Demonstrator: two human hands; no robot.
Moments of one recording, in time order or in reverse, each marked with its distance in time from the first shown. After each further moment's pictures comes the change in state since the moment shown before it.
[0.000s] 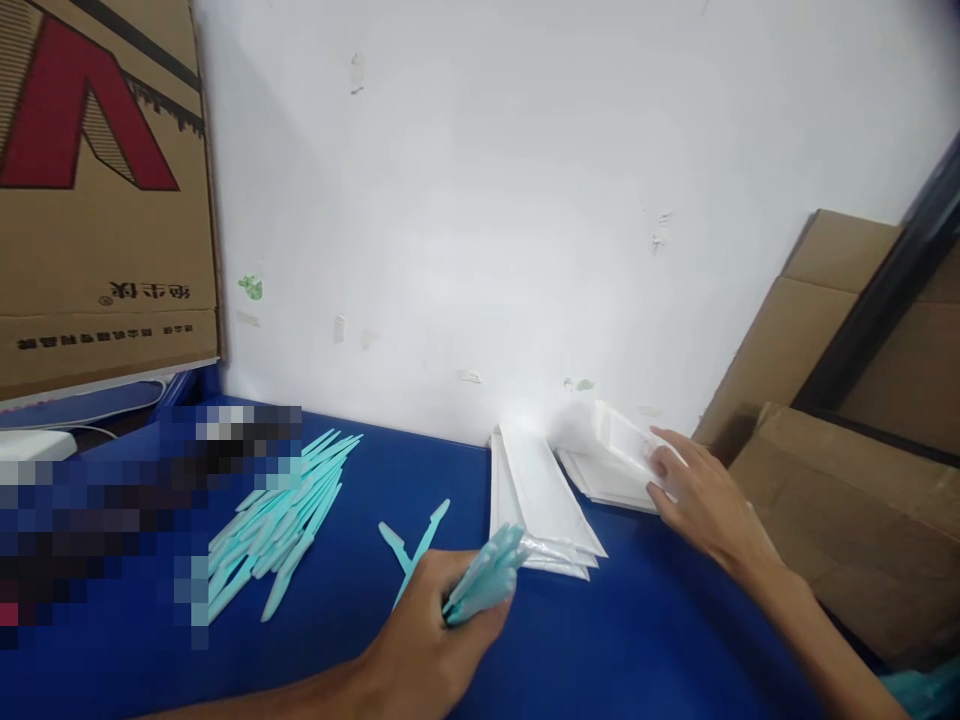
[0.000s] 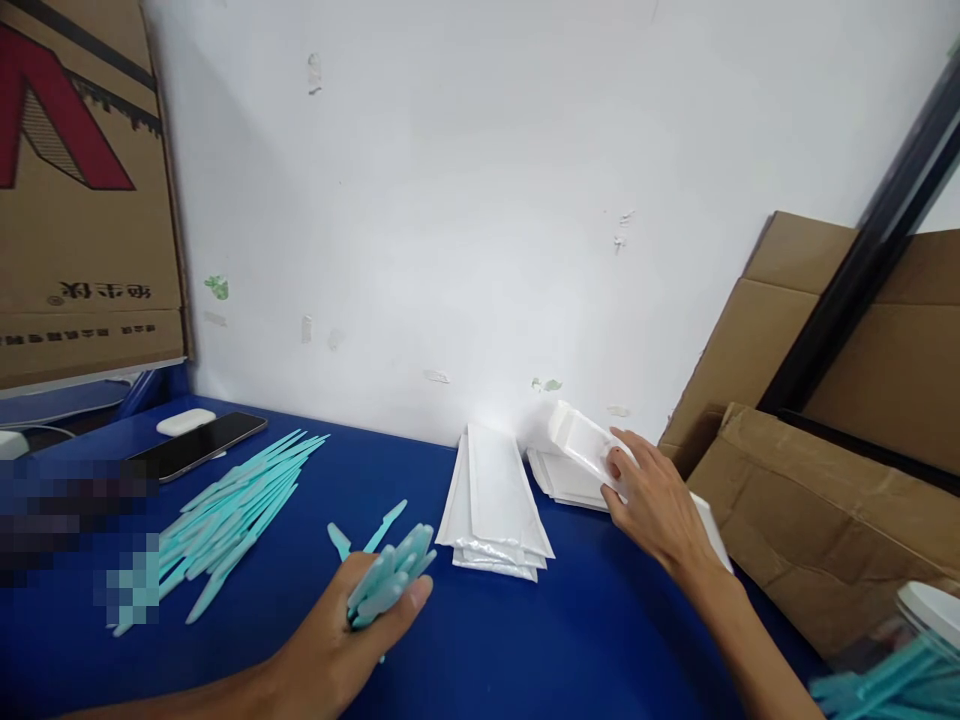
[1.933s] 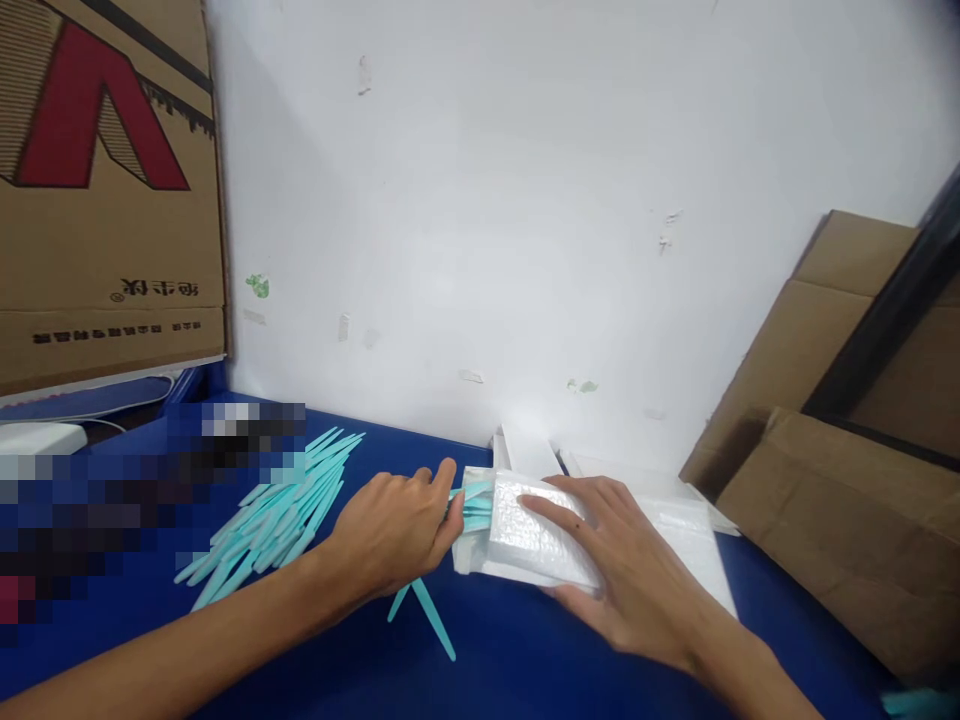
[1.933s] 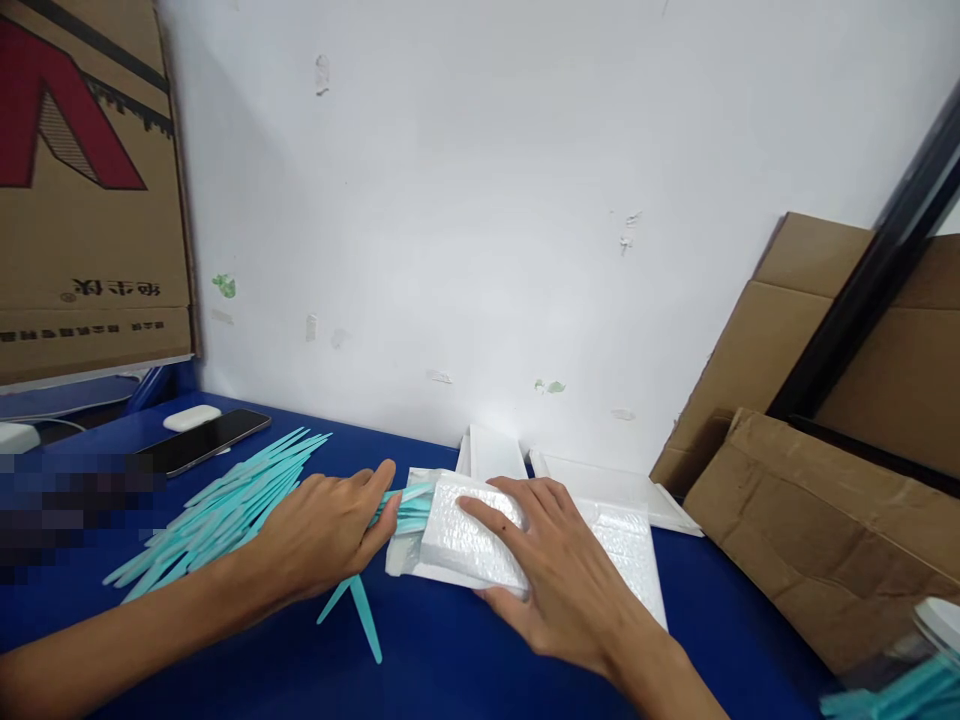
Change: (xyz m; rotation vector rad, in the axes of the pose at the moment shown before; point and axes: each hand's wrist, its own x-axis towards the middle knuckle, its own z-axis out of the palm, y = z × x) left_hand 0.034 -0.007 -0.053 1.416 0.228 0.228; right_hand 0.001 -0.138 -0.065 0.376 -0.189 -0.387
